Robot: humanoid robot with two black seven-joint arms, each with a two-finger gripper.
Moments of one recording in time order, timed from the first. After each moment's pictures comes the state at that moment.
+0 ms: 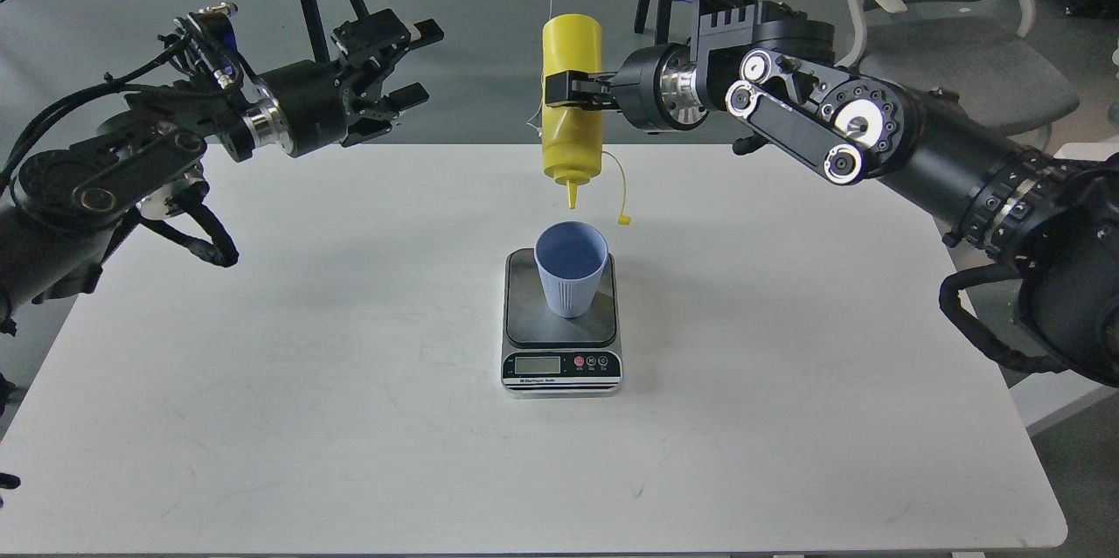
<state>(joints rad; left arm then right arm) -1.07 0.45 -0.28 -0.70 0.69 -0.49 -0.49 1.34 -0.10 0.29 0.65 -1.14 0.49 -0.02</state>
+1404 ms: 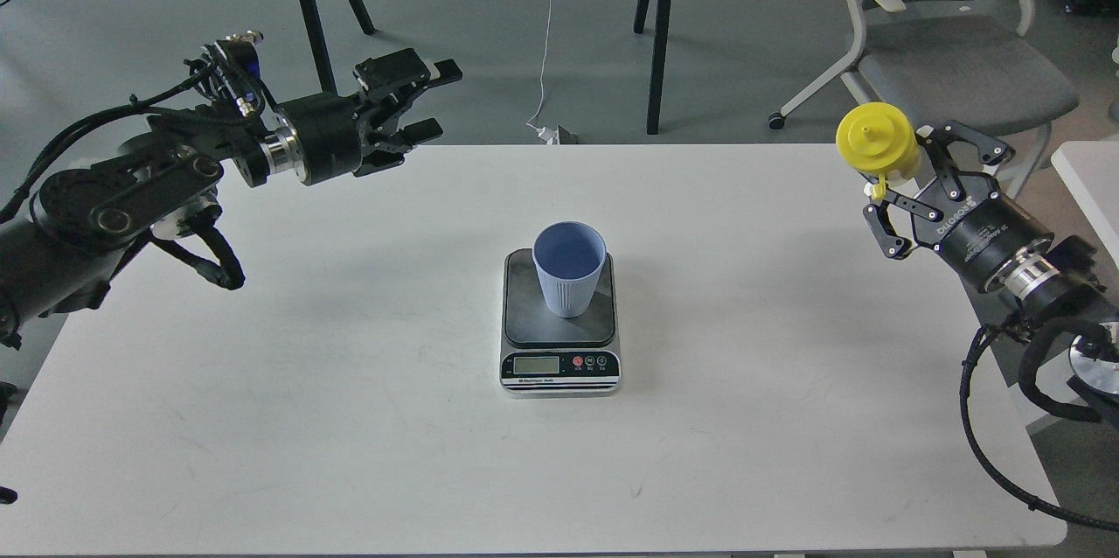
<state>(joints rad) -1.05 0.45 -0.21 -0.74 0.70 -0.49 -0.49 0.42 -0.67 0.74 1.08 0.14 0.49 0.20</state>
